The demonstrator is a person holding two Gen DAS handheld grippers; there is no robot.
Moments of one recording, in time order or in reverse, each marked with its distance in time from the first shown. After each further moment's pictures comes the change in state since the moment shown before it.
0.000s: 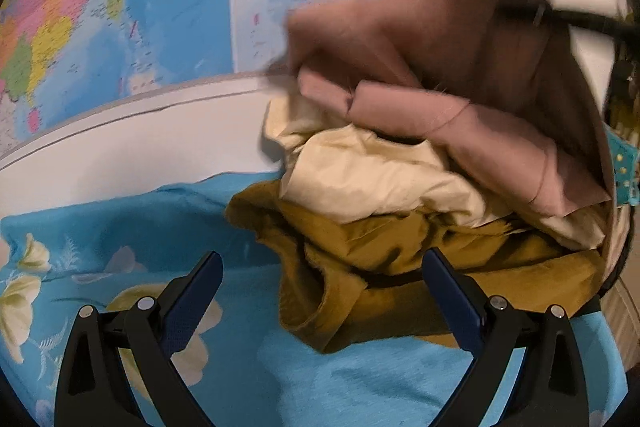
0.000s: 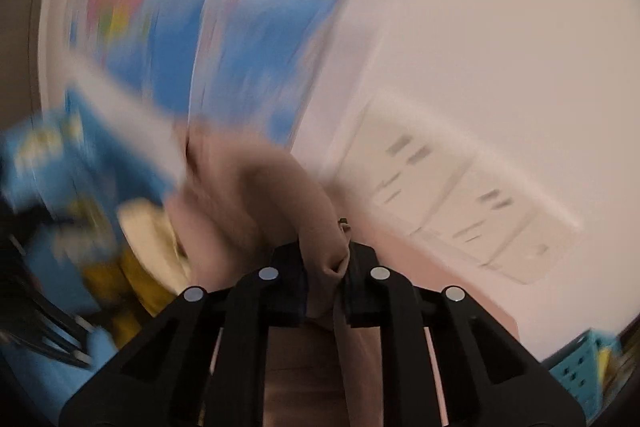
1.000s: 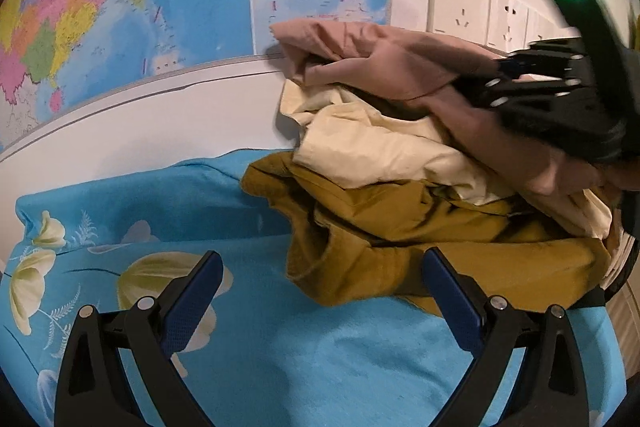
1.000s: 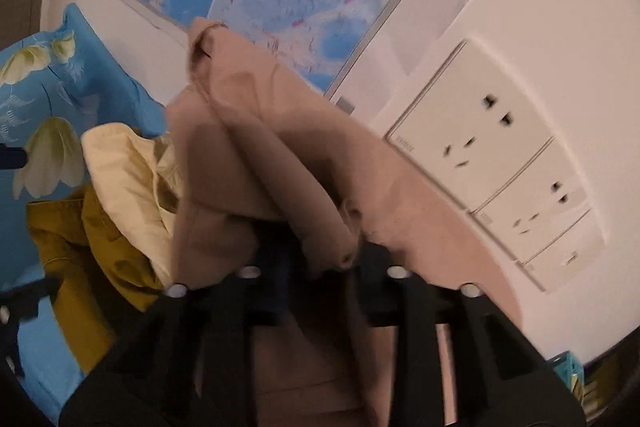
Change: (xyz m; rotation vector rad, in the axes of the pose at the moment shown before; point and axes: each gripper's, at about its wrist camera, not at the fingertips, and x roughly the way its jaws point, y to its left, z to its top) left arm -0.014 -0.001 -0.015 -0.031 0.042 0.084; right arm 0.068 0.060 -0.049 -0.265 0.198 -0.002
